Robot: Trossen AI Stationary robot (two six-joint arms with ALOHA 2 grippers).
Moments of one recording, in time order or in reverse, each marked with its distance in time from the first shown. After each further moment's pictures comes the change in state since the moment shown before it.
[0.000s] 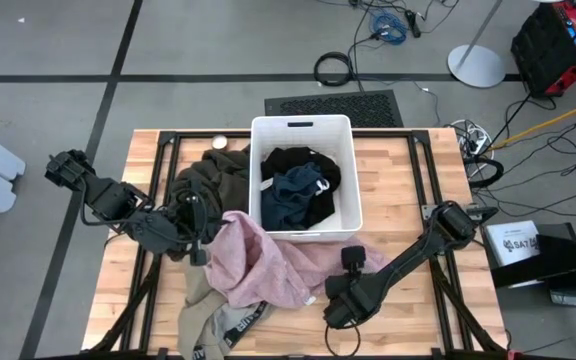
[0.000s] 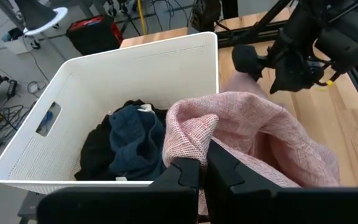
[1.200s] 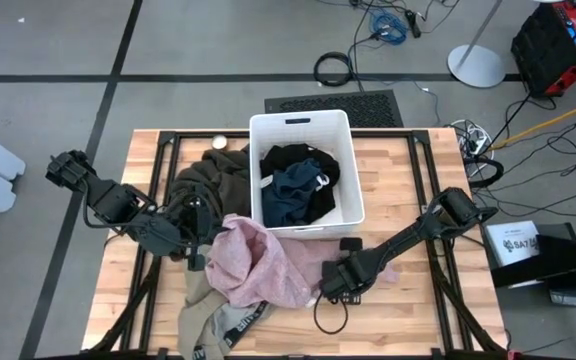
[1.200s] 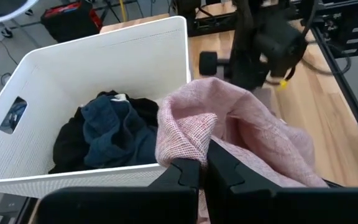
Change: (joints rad) left arm -0.002 0.014 -0.001 -0.029 0.083 -0.027; right arm -0.127 -0.114 -0.262 0.339 -0.173 -0.028
